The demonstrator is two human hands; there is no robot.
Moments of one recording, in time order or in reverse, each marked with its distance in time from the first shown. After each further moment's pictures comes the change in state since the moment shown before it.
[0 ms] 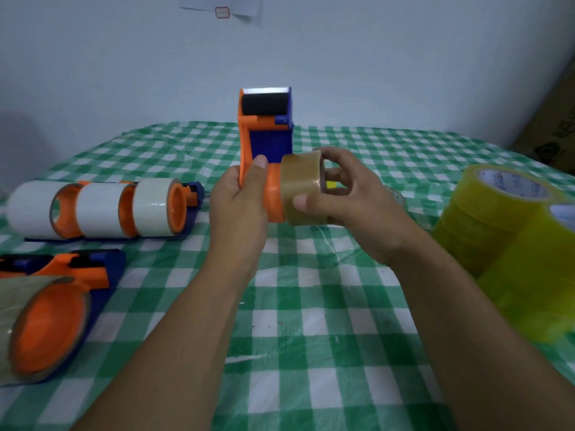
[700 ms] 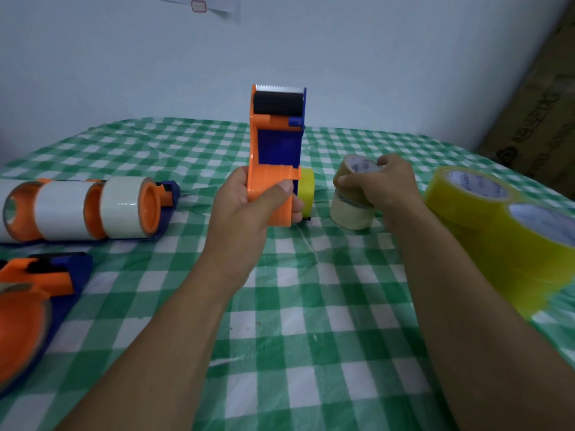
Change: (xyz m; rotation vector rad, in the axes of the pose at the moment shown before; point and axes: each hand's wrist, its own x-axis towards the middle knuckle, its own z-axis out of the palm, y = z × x) left_hand -0.014 0.000 0.008 -0.157 -0.331 0.004; right_hand 0.046 0.028 -0.076 -0.378 0.606 0.294
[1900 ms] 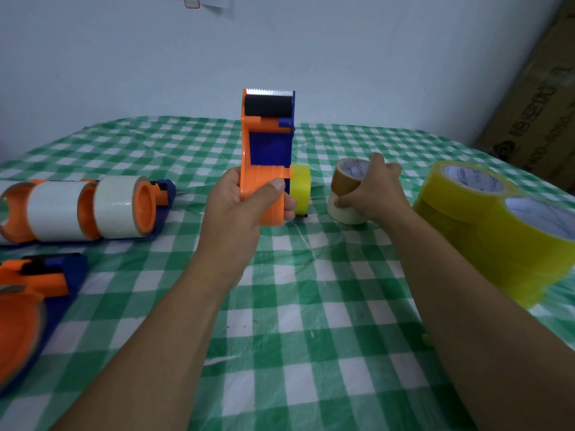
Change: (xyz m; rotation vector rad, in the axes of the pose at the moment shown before) left_hand 0.002 -0.005 -0.004 0.017 0.015 -0.030; right_hand 0.004 0.014 0.007 -0.368 -0.066 -0.129
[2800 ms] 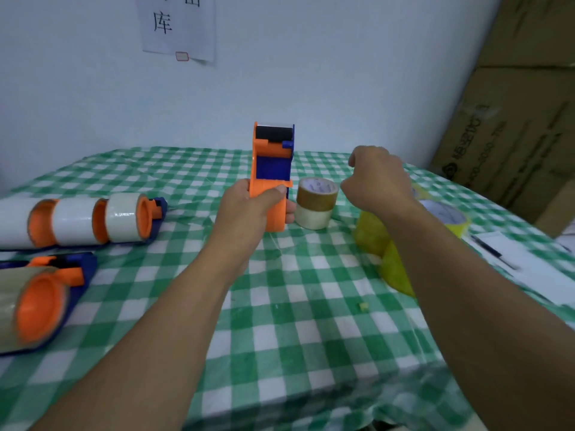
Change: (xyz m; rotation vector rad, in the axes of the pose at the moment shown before) left_hand -0.034 0.043 0.049 0.092 -0.004 -0.110; right_hand -0.081 -0.031 -0.107 -0.343 0.186 -0.171
